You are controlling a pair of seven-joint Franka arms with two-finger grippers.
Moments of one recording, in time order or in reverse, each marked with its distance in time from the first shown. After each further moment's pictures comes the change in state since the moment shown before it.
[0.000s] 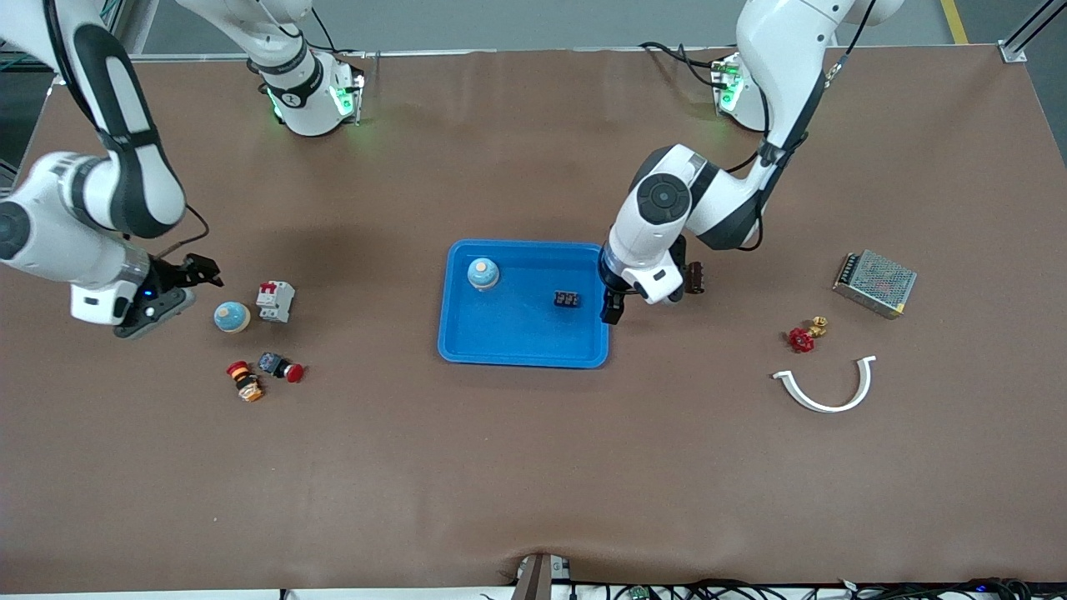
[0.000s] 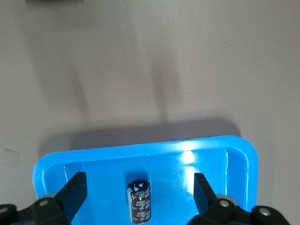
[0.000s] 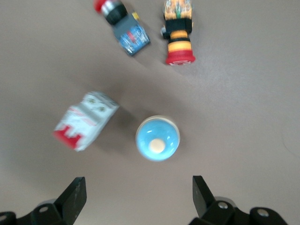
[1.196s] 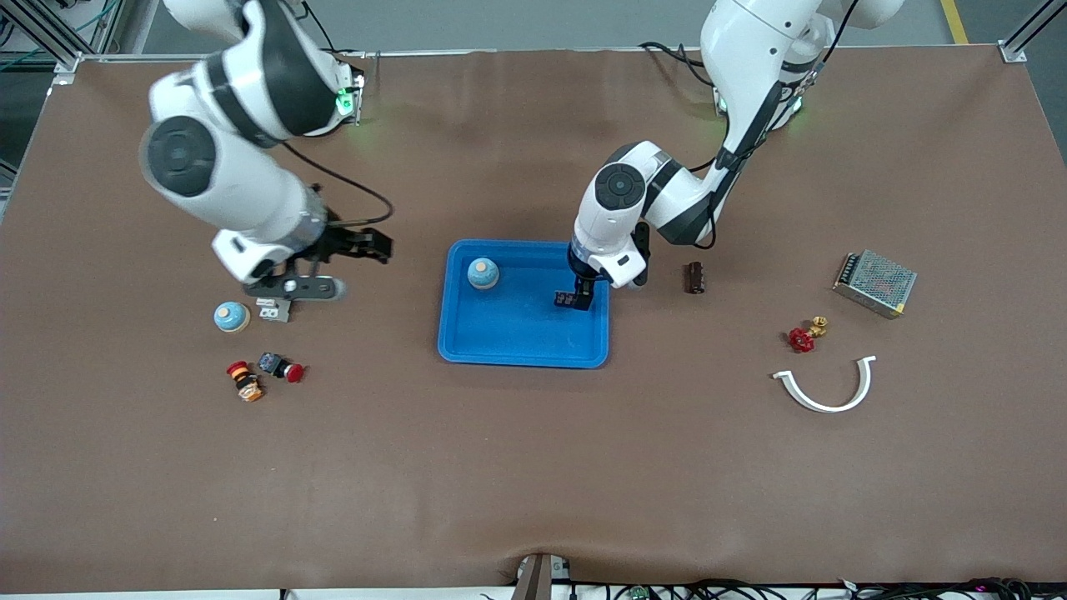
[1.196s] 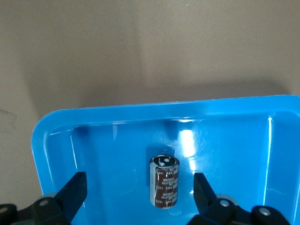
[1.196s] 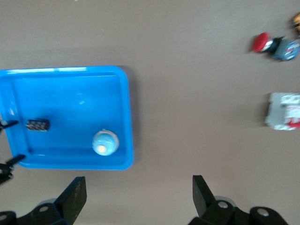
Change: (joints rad) left arm -0.090 0.065 0.000 0.003 0.013 0.071 -0.122; right arm 0.598 0.029 0.016 0.384 0.142 -0.300 1.215
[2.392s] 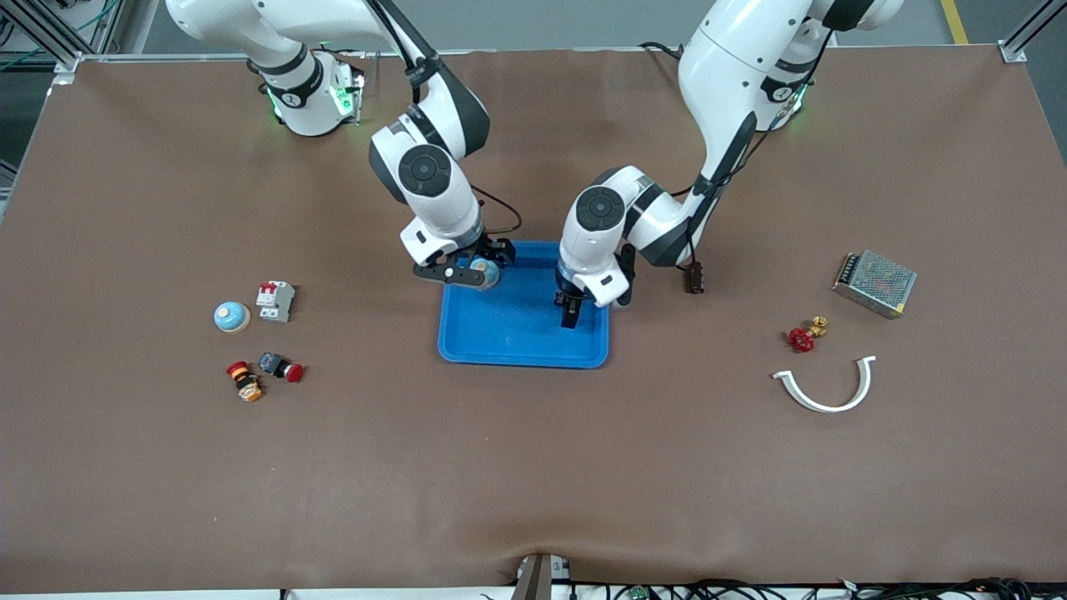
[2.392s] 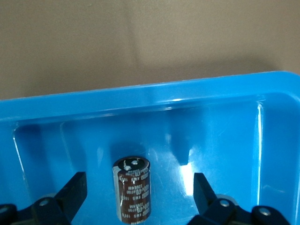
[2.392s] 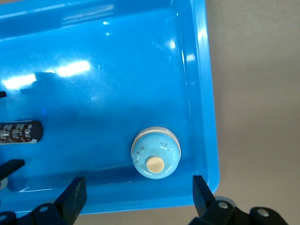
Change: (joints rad) left arm -0.045 0.135 0.042 0.134 0.051 0.019 -0.004; right arm 0.291 0.204 -0.003 -0.268 -0.003 0.558 0.315
